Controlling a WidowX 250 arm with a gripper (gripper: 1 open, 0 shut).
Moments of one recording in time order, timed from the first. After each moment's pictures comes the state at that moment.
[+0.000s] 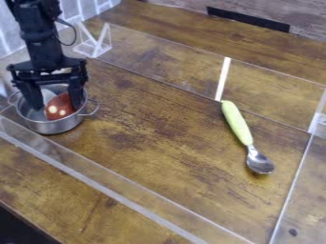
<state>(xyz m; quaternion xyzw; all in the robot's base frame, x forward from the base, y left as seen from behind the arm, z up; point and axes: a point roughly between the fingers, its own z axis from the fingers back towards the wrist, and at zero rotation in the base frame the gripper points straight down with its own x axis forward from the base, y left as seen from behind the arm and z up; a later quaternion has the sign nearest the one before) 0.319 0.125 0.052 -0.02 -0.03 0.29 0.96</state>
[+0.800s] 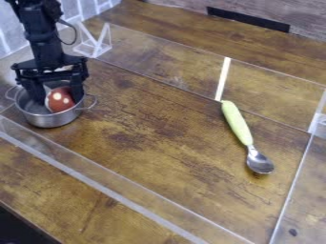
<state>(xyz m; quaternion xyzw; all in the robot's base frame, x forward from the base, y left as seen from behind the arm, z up) 0.339 0.143 0.043 -0.01 -0.04 0.31 0.95</state>
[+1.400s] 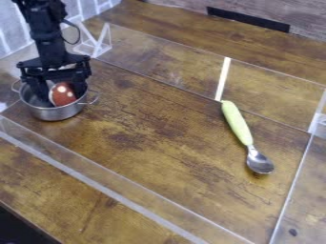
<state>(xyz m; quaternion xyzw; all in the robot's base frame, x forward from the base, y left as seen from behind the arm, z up) 0.352 0.152 0.035 0.00 -0.04 0.32 0.95</state>
